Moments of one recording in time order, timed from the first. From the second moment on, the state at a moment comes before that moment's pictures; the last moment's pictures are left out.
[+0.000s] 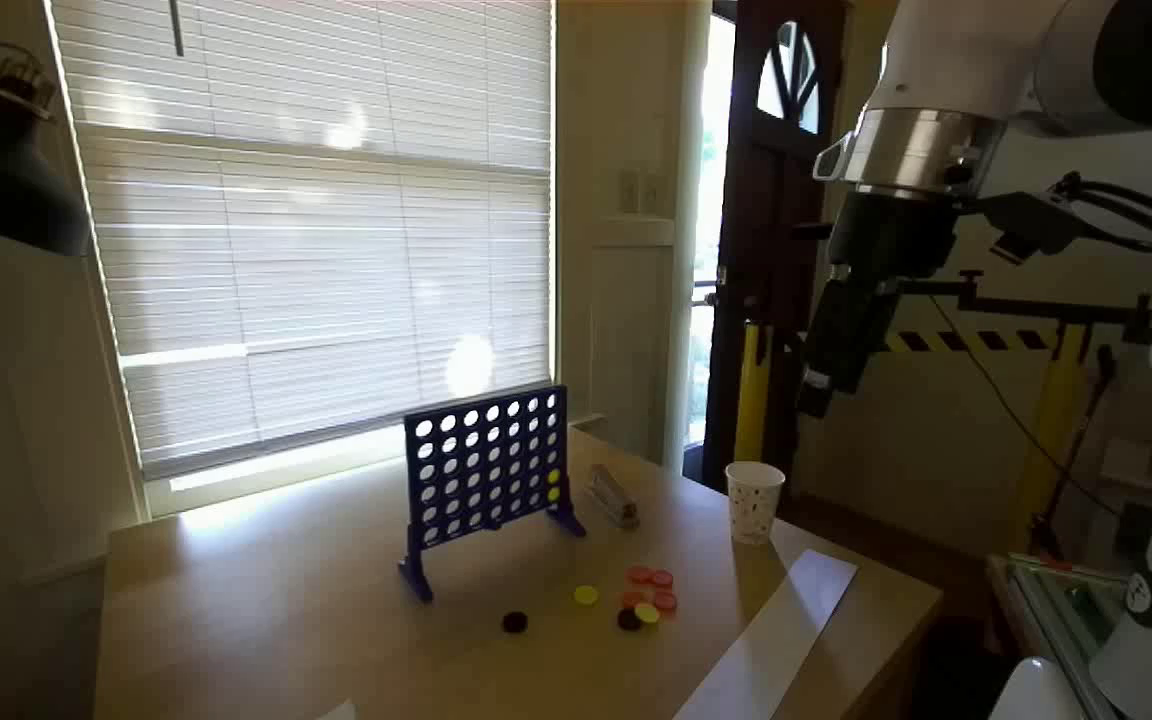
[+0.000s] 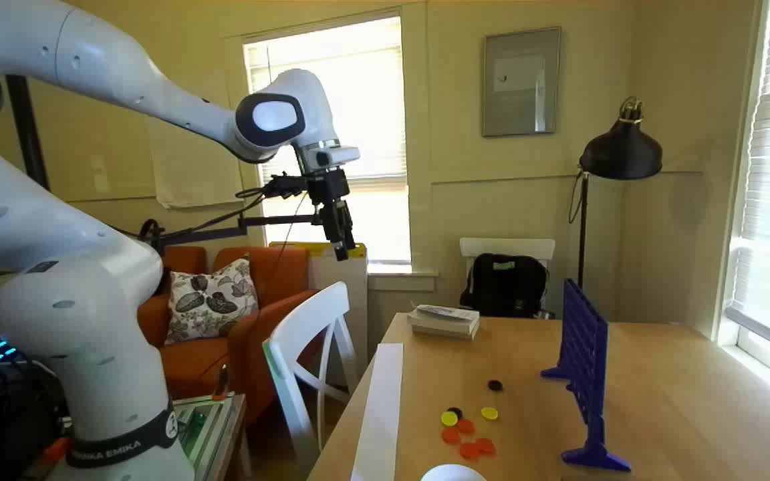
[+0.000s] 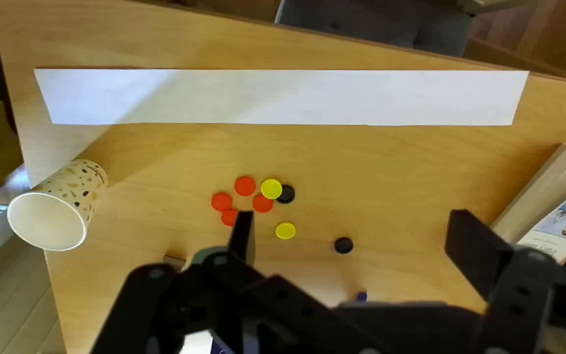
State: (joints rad) arm 0.07 -0.71 0.39 -2.62 0.14 2.13 0.61
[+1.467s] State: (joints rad) arm 0.05 -0.71 0.39 -2.62 0.12 2.14 0.63
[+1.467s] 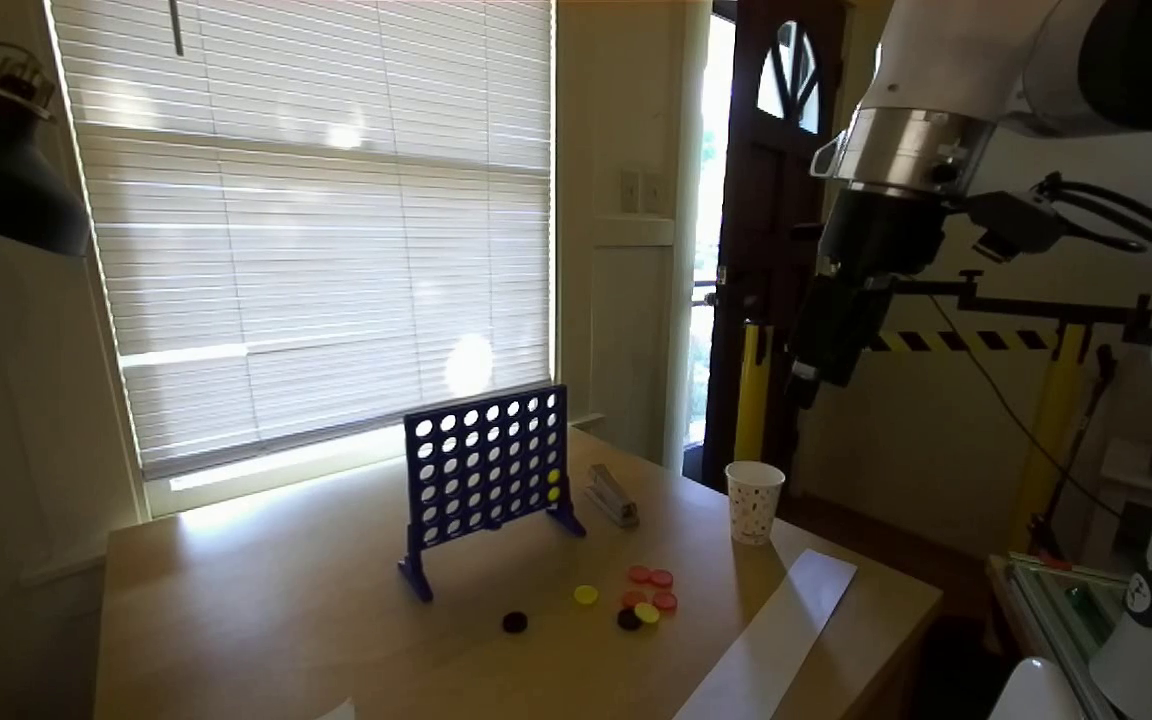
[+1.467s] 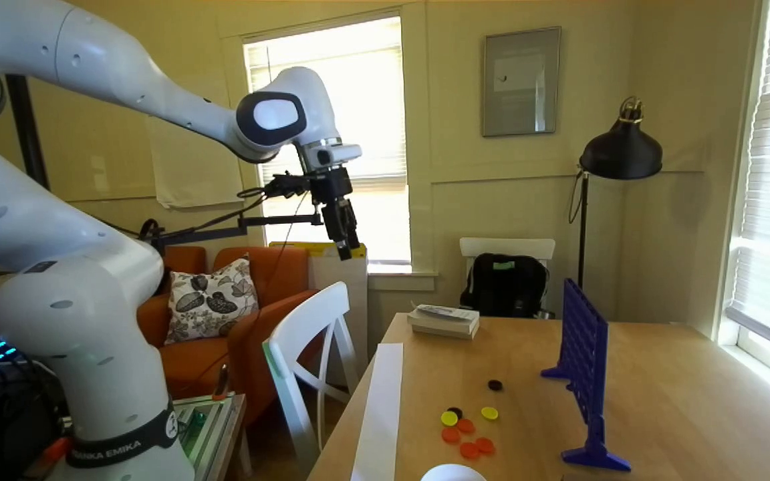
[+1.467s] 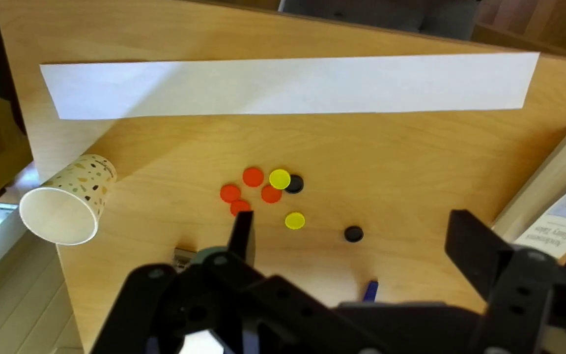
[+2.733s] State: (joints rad) arm -0.09 -0.44 0.22 -2.68 0.02 2.58 0.43
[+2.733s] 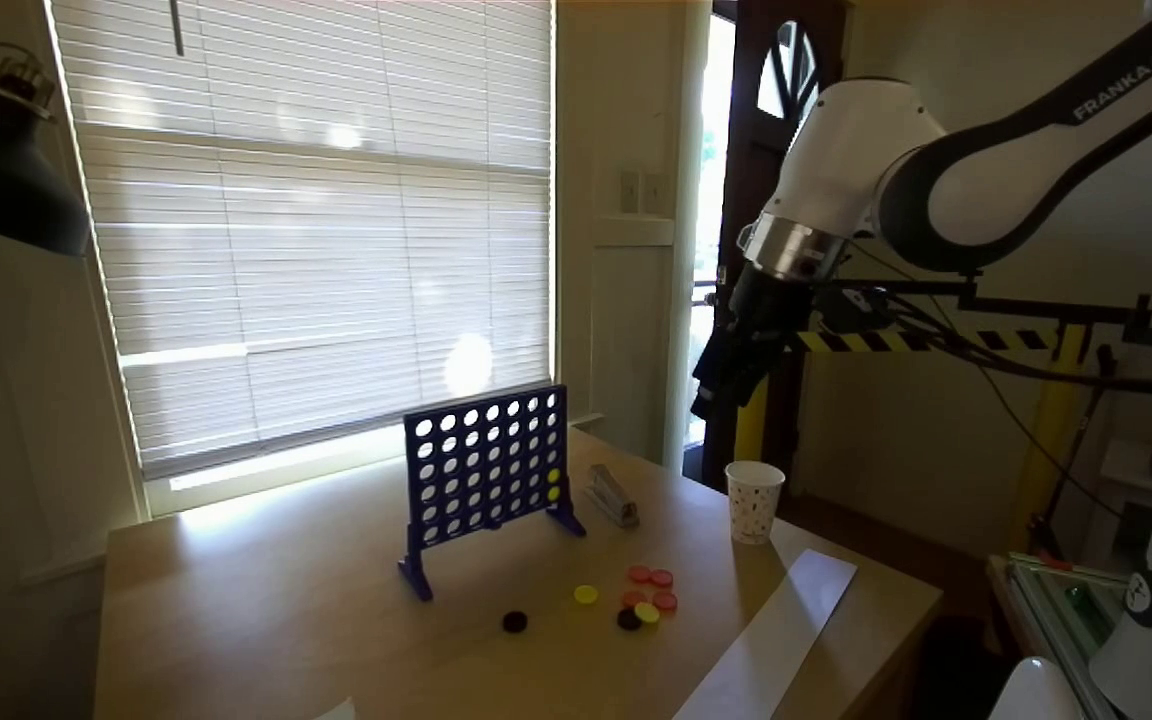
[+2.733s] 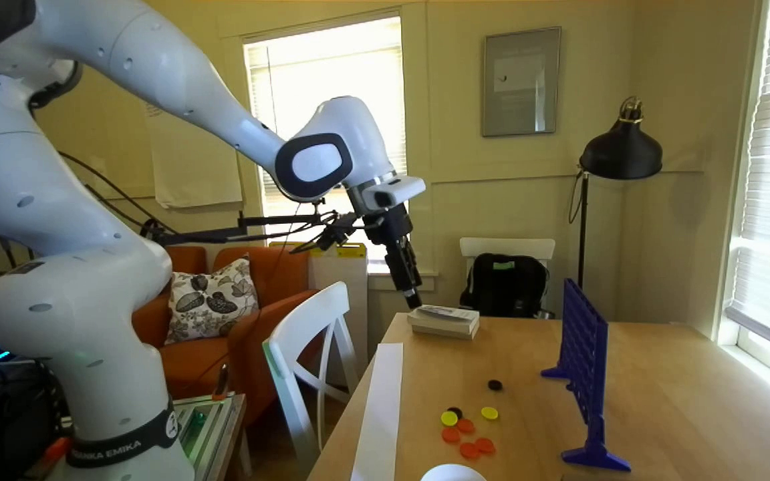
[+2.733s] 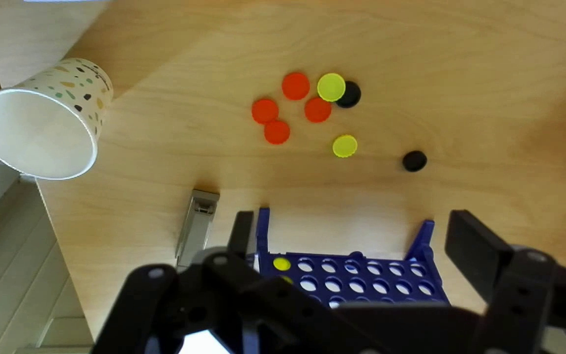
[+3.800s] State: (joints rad) arm 0.00 -0.29 0.11 -2.59 0.07 2.59 0.23
